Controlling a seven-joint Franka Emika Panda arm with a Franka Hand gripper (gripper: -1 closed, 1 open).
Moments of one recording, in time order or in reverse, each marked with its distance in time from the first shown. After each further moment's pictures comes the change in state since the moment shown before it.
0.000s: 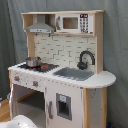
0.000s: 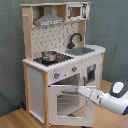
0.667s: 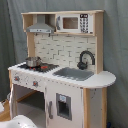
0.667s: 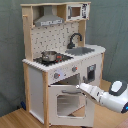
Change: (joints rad) arm -0.001 0.022 0.005 -0.063 0.014 0.020 0.202
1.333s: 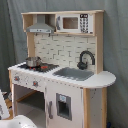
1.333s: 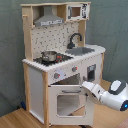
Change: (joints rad) arm 0.002 0.057 0.018 -0.103 0.001 0.000 0.177
